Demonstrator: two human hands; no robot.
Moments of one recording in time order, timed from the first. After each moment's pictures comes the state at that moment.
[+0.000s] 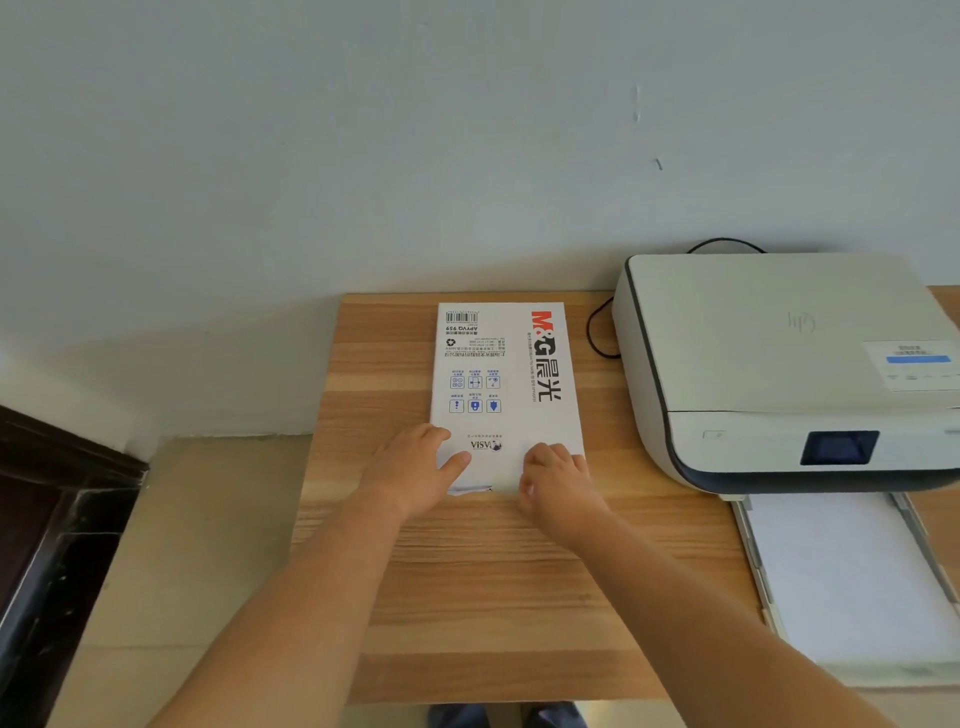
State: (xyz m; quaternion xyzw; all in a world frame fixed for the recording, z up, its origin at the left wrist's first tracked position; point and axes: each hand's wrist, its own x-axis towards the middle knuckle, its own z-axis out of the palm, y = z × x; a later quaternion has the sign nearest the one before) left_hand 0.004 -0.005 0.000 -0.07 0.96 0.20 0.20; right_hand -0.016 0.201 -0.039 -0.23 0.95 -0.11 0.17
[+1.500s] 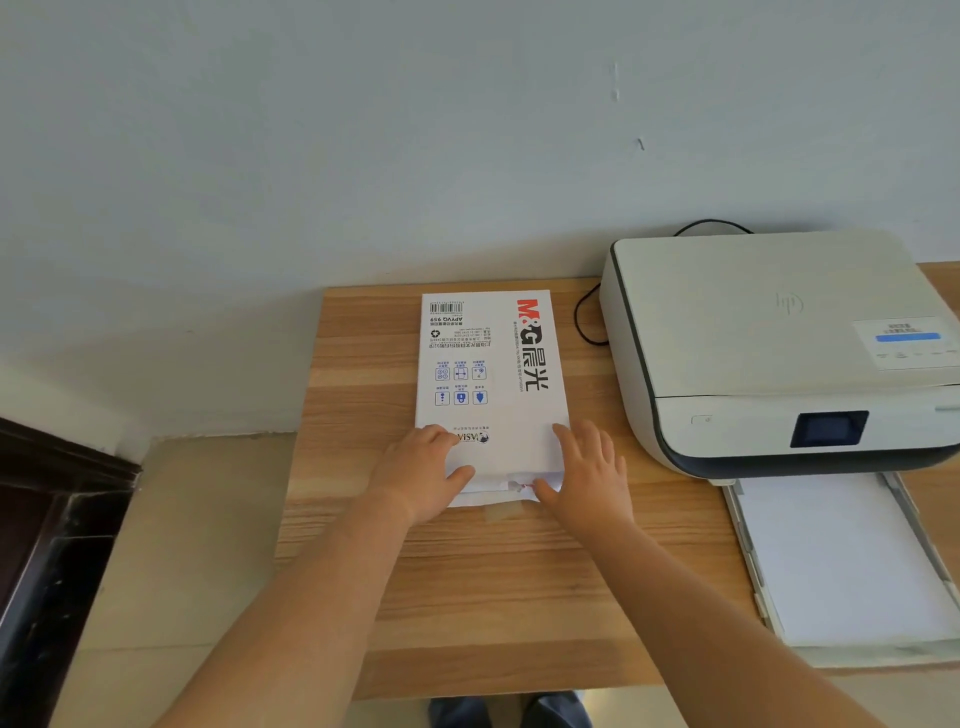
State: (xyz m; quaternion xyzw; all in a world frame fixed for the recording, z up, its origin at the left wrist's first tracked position) left_hand 0.004 0.013 -0.021 0.00 0.97 0.16 0.19; right_hand -0.010 0.240 -0.061 -0.08 0.98 -0.14 0.09
